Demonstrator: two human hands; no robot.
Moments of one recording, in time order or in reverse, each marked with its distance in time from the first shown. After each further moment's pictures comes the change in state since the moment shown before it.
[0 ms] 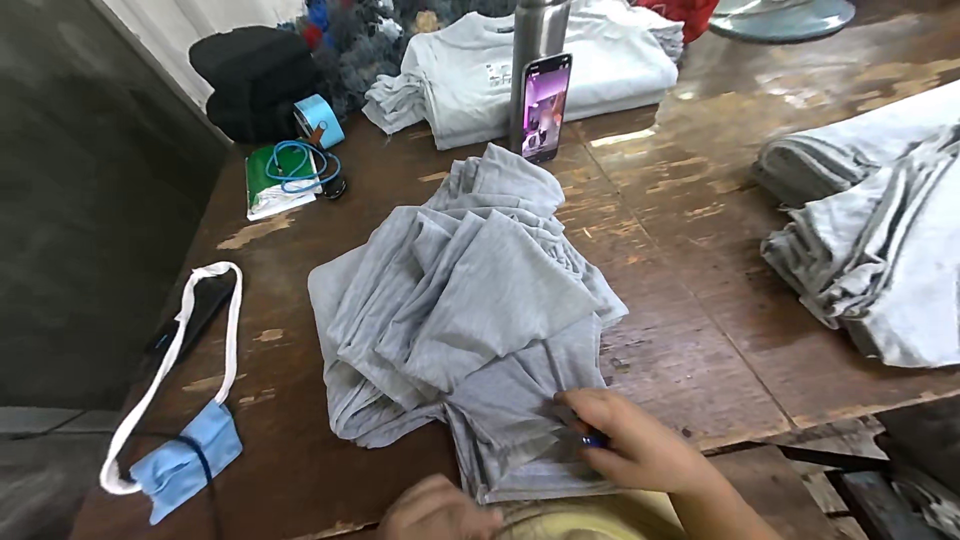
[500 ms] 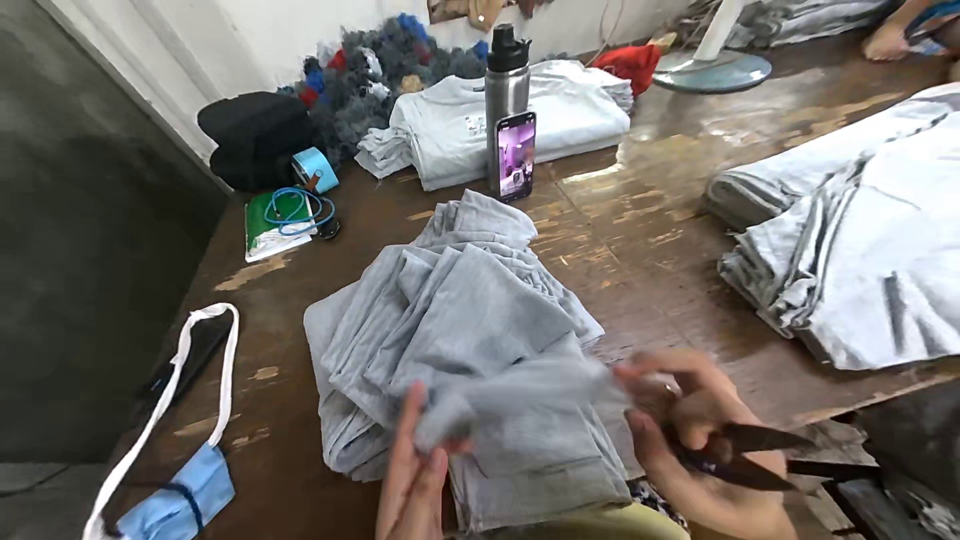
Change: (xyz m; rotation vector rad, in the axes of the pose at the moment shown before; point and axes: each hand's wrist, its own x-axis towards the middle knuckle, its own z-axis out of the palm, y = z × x) left_hand 0.064 -0.003 0.019 -0.591 0.405 -0.004; right_hand 0.020 -0.057 -0.037 0.046 0.616 -0.192
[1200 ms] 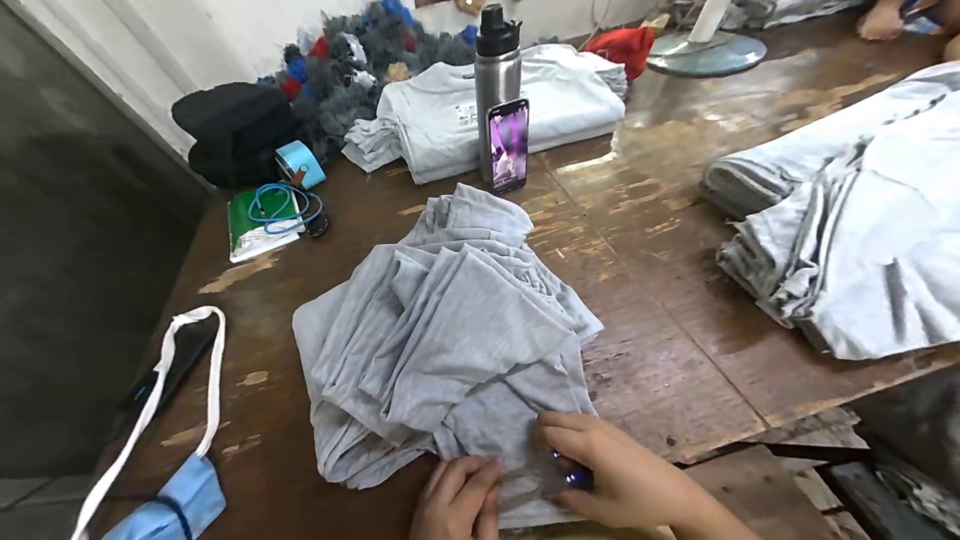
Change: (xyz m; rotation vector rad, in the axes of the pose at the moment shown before) left_hand -0.042 -0.030 -0.002 1.036 -0.223 0.041; right_hand -0.055 0.043 0.019 -0.144 -0.657 0.251
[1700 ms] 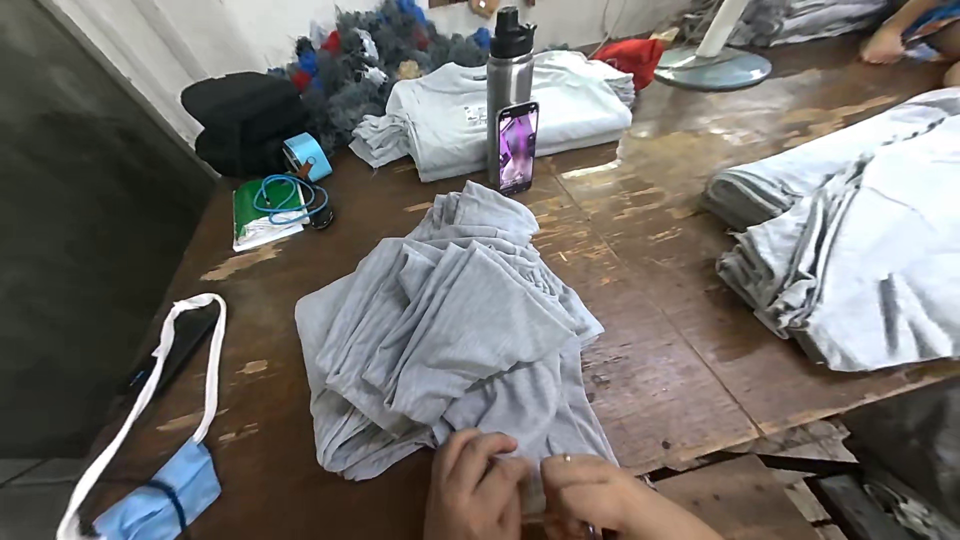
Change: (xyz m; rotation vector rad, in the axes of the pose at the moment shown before) left_hand 0.028 0.019 0.010 -0.056 0.213 0.192; right_hand 0.003 -0.036 0.003 0.309 0.095 -0.305
